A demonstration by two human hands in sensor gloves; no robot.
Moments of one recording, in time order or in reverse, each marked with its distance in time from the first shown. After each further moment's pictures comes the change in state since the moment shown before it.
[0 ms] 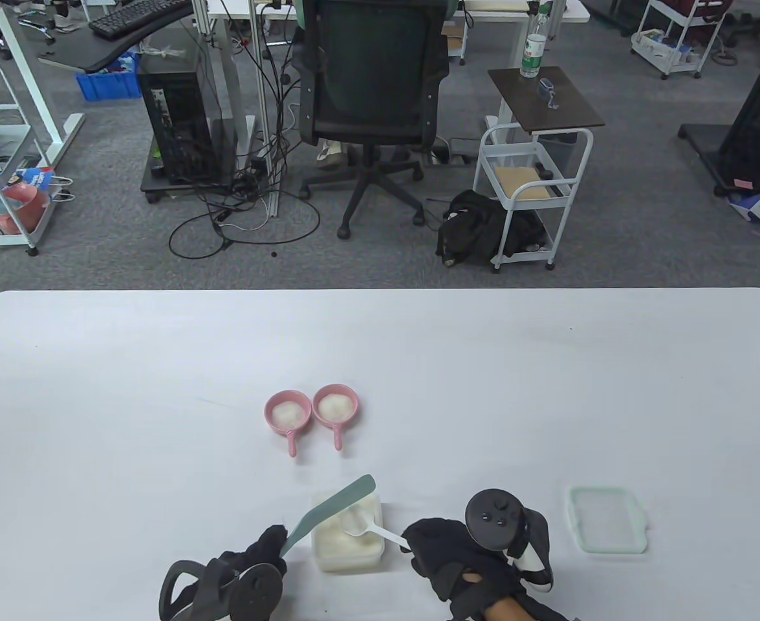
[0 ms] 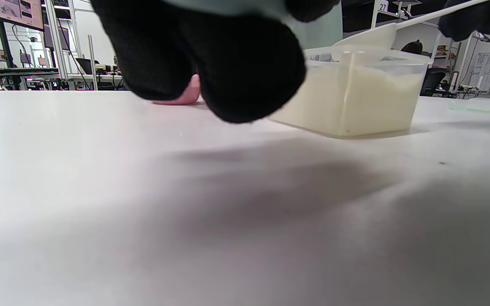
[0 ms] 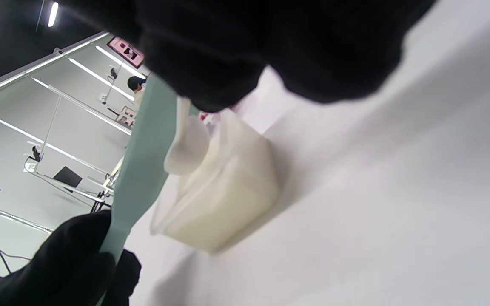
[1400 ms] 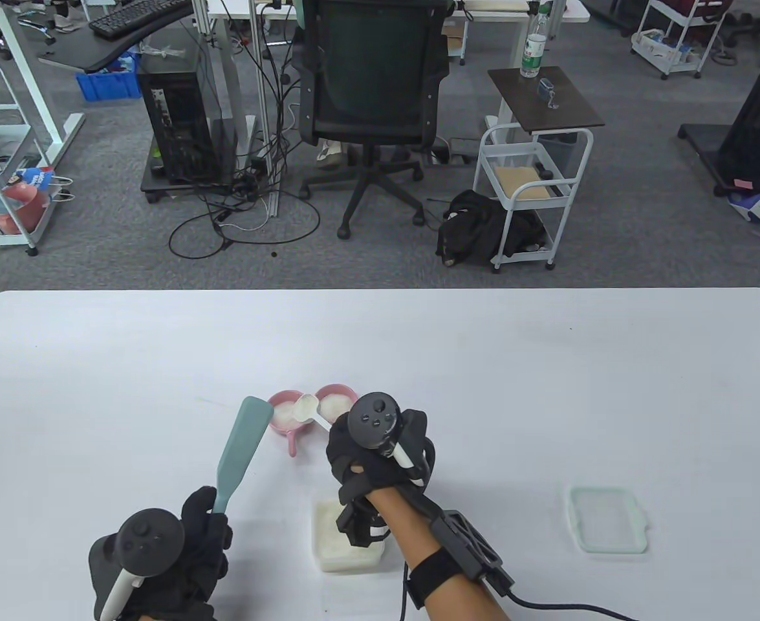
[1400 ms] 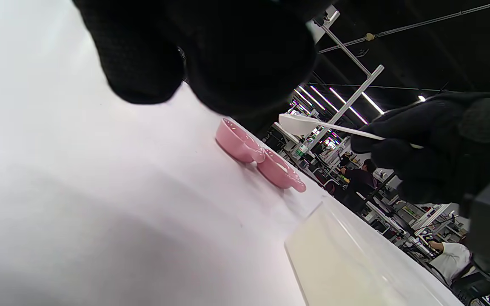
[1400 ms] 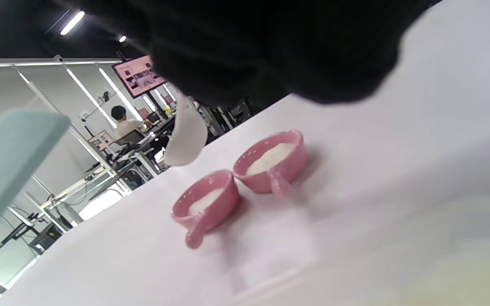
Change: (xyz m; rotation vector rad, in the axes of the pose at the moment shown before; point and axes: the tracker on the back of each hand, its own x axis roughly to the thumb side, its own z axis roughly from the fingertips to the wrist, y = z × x) left_hand -0.084 0.026 0.012 0.158 0.317 0.650; right_hand 0.110 0.029 -0.141 -0.273 0.036 0.333
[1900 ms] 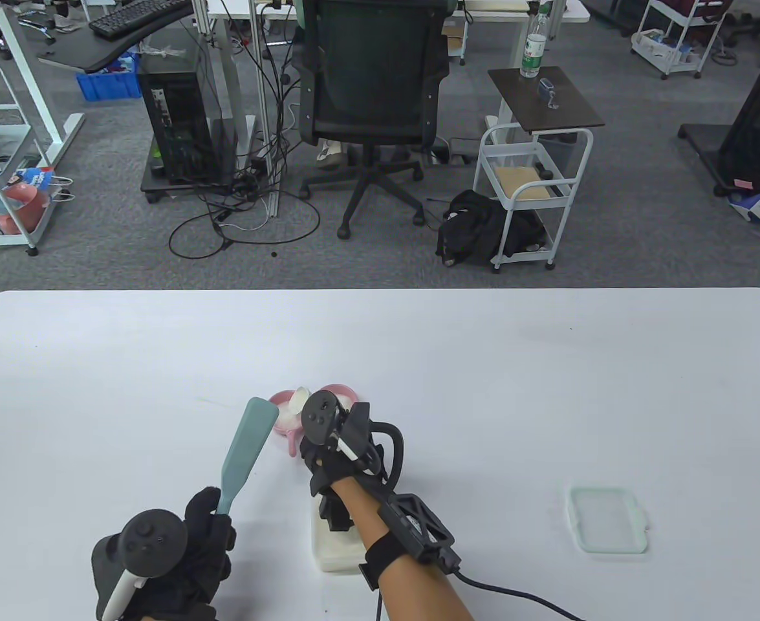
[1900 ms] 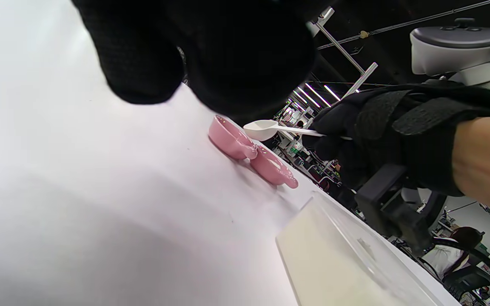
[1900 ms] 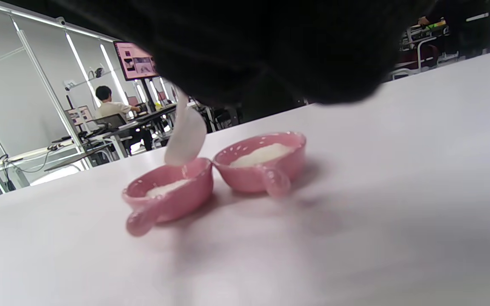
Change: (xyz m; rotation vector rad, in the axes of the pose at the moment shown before) left_hand 0.002 -0.002 0.000 -0.010 -0.020 0.000; right_hand 0.024 0.035 -0.024 -0.066 0.004 0.278
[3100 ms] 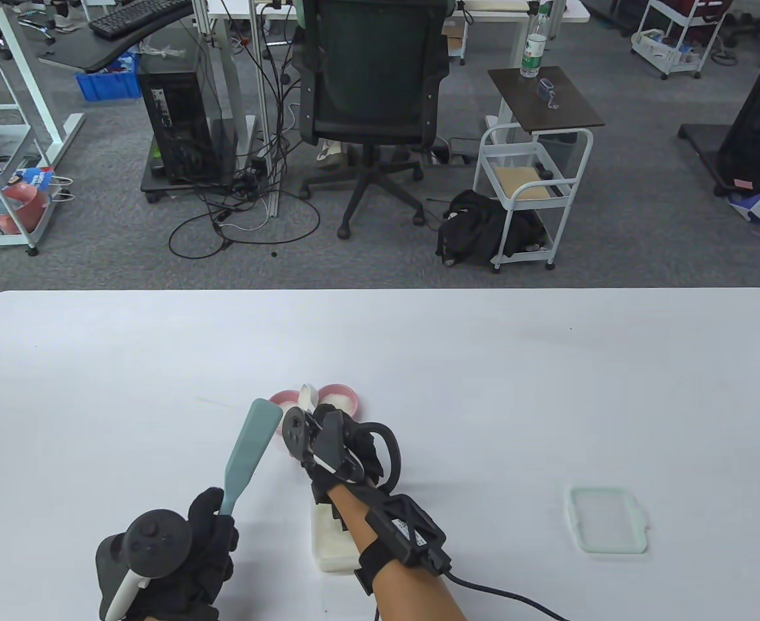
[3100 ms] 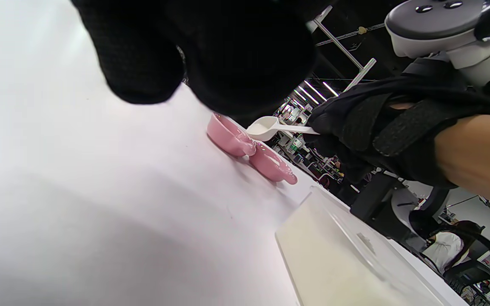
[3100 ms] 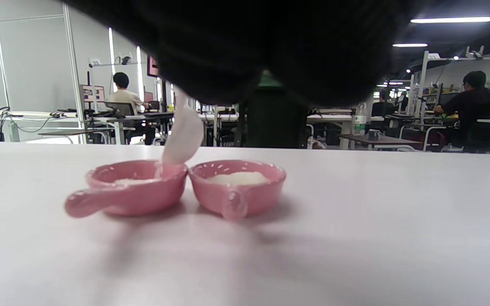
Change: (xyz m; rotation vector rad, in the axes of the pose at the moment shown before) left_hand 0.004 -0.002 0.000 -0.007 -0.003 -0.016; right_hand 0.015 0.004 0.006 -0.097 -0.082 0.281
